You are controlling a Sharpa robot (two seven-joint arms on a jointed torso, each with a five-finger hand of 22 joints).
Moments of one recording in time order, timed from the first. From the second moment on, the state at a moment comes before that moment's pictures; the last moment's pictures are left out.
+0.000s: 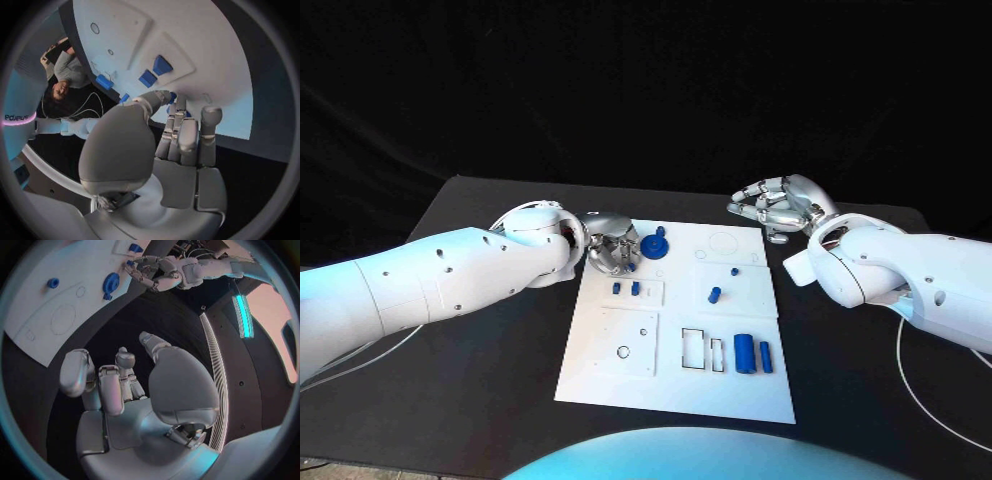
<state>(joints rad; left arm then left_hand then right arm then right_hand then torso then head) 1.17 -0.67 -0.06 1.31 -1.45 -0.01 0.02 1.39 -0.23 0.52 0.06 0.43 0.94 0.14 0.26 0.29 1.19 0.07 0.25 0.13 1.38 0.00 1.42 0.95 0.15 1.11 0.11 1.23 0.93 1.22 -0.86 -0.15 1.51 -0.57 -0.54 0.14 1.18 -0.17 0.34 0.10 0.25 0.79 0.17 0.34 0.33 1.12 0.09 1.15 0.99 1.46 0.02 1.47 1.29 0.08 1.36 0.12 1.18 1.31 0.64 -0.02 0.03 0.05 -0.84</state>
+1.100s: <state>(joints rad) 1.17 -0.77 -0.04 1.32 -1.35 -0.05 0.02 1.38 -0.26 0.51 0.11 0.42 0.93 0.16 0.23 0.26 1.11 0.10 0.17 0.14 1.18 0.03 1.25 0.56 0.17 0.94 0.13 1.06 0.71 1.22 -0.88 -0.15 1.48 -0.67 -0.49 0.11 1.29 -0.17 0.49 0.07 0.16 0.77 0.17 0.38 0.31 0.95 0.10 0.72 0.57 1.46 0.01 1.41 1.19 0.10 1.32 0.11 1.06 1.30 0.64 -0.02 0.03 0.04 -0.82</state>
